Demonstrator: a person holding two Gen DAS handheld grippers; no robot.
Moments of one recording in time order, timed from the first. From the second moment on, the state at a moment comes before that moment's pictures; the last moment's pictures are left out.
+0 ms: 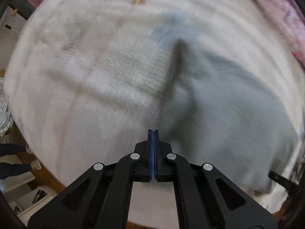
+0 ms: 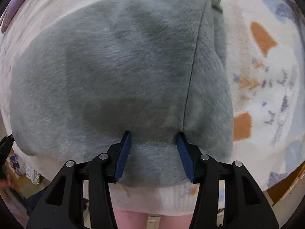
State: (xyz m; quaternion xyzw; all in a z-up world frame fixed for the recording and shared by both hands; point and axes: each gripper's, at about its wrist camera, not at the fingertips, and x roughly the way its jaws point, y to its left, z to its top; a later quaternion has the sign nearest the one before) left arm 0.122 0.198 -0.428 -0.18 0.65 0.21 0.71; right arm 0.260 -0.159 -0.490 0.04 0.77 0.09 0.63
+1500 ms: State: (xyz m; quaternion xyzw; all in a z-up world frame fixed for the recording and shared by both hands) left arm 0.249 0.083 -0.479 -0.17 0.68 0.06 0.71; right arm 0.321 -0.059 -0.468 0.12 0.72 0.22 0.65
